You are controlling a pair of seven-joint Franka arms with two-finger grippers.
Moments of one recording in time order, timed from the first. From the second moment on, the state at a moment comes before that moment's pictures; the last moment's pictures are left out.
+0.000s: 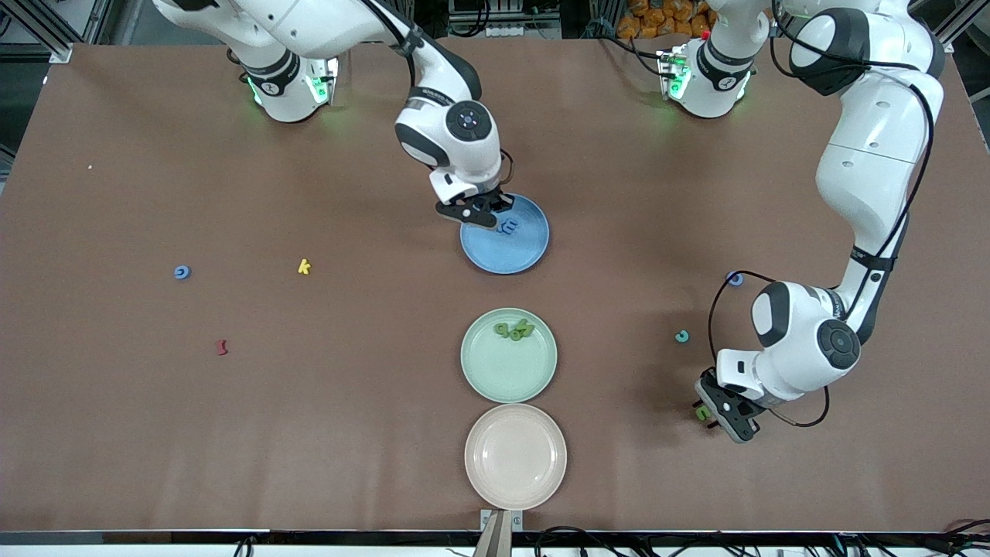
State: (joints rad) left arm 0.17 0.98 -0.38 -1.36 0.16 2.54 0.92; right arm 0.45 0.57 0.50 -1.93 -0.26 2.40 1.41
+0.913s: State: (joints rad) left arm 0.18 0.97 -0.40 -1.35 0.02 2.50 0.86; right arm 0.38 0.62 0.47 -1.75 -0.26 2.20 1.43
